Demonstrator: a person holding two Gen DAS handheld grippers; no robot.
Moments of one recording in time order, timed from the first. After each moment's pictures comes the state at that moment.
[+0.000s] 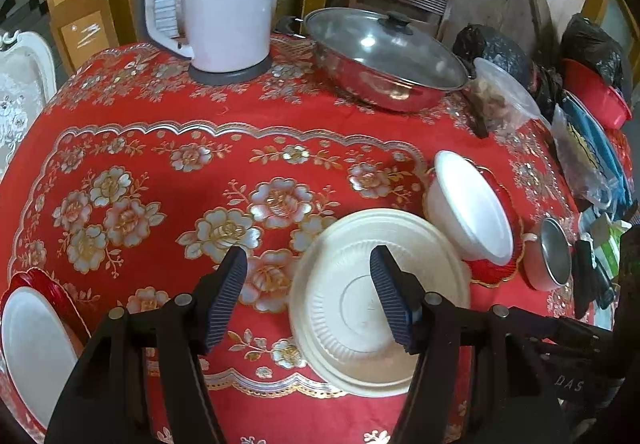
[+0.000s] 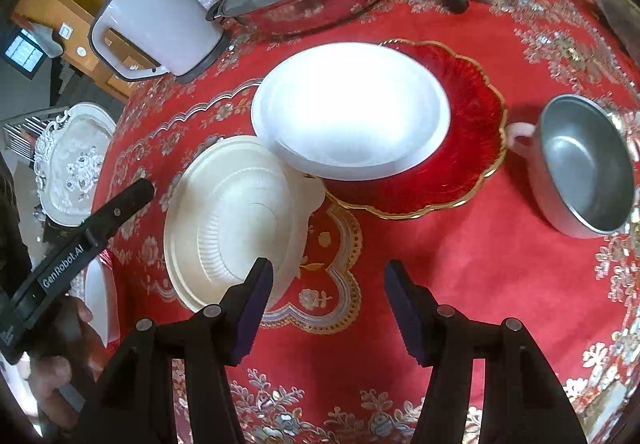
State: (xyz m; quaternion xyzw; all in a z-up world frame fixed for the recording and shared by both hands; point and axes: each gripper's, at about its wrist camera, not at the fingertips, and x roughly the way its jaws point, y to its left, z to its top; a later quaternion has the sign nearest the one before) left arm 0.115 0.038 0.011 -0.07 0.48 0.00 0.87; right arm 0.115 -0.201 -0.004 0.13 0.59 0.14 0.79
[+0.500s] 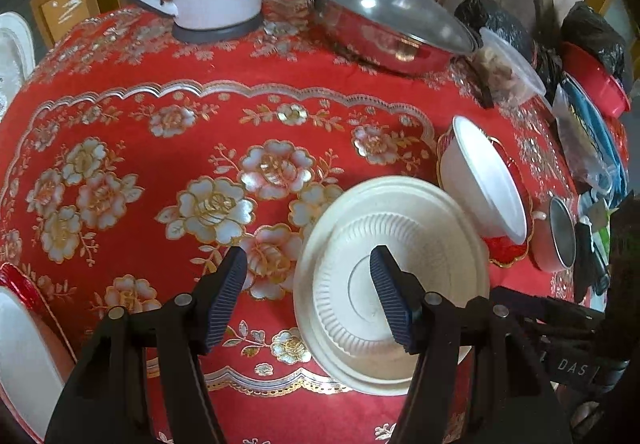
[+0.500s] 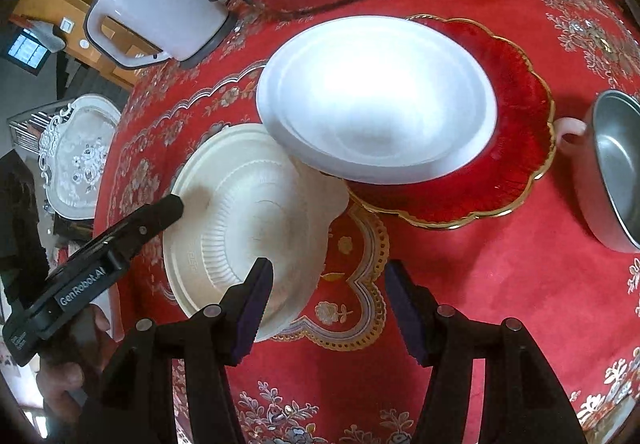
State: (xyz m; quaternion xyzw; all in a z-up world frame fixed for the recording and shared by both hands) left arm 0.128 0.043 -0.021 -0.08 0.54 -0.03 0.84; right arm 0.133 -0.183 -0.024 0.13 0.61 0.16 0.77
